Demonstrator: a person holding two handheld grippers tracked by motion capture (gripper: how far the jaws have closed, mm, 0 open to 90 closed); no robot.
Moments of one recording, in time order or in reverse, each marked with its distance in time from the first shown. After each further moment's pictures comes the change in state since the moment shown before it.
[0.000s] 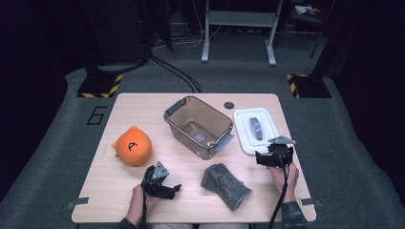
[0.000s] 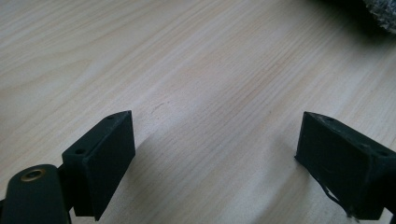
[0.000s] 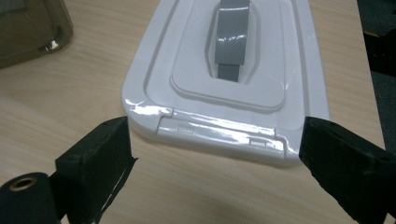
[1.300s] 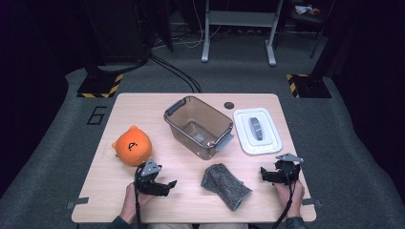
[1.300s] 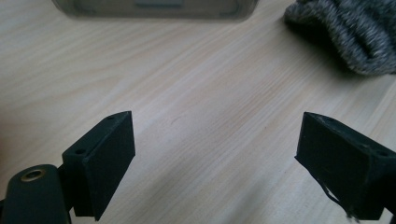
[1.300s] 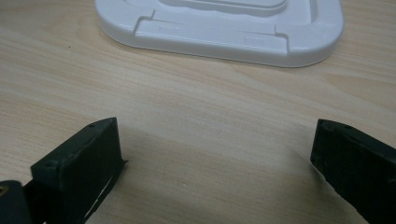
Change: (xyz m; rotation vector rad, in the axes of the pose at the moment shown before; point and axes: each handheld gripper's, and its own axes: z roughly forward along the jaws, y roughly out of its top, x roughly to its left) left arm 0.013 0.008 -0.031 -0.092 -0.028 -0.058; right arm -0.013 -0.061 0.001 0.034 0.032 0.052
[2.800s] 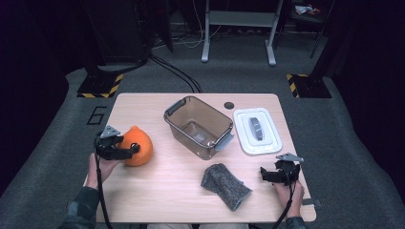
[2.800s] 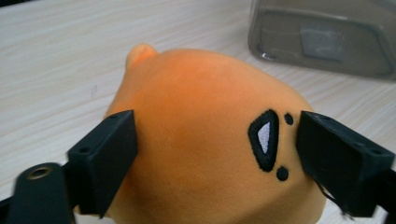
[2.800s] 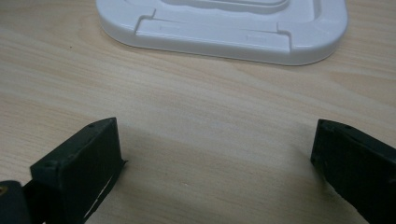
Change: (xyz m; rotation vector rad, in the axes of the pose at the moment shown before) left arm 0.134 0.028 -0.051 0.017 0.191 -0.139; right arm -0.001 0.000 0.001 0.005 0.012 0.012
